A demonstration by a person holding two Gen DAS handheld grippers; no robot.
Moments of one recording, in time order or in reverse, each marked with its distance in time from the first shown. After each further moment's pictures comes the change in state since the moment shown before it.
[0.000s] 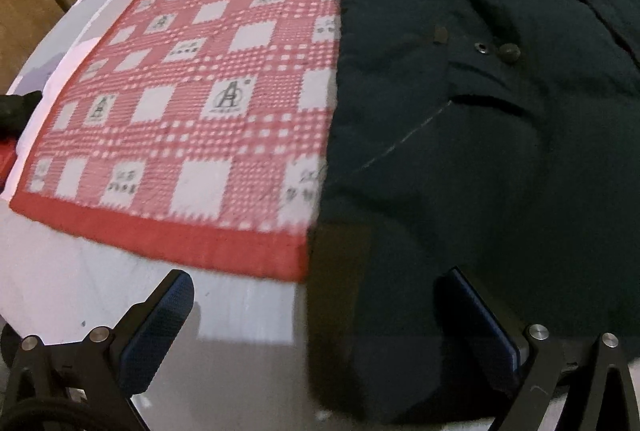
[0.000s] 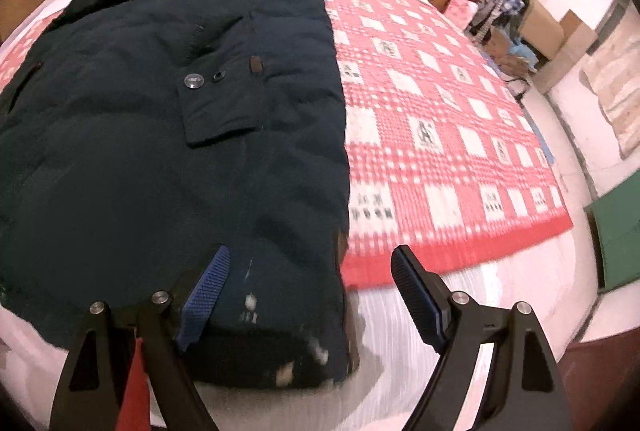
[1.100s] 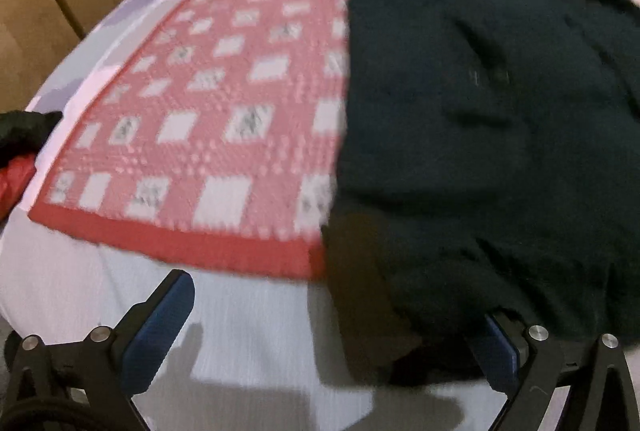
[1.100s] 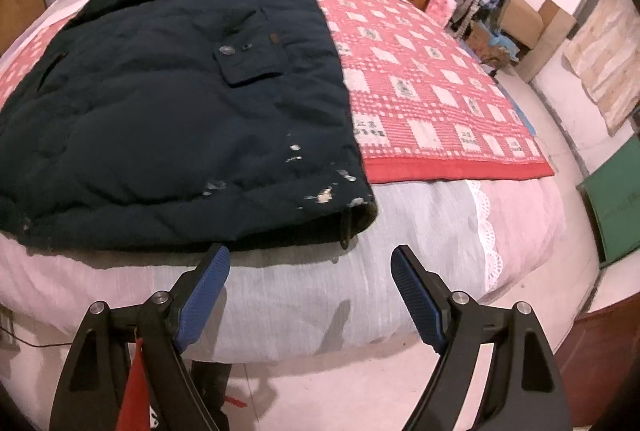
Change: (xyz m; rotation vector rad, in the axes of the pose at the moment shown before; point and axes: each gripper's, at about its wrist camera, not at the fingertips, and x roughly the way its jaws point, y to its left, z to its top) left arm -0.008 0.000 -0.017 0.009 -0.095 0.036; right arm -0.048 0.026 -0.070 0.071 -0.035 -0.027
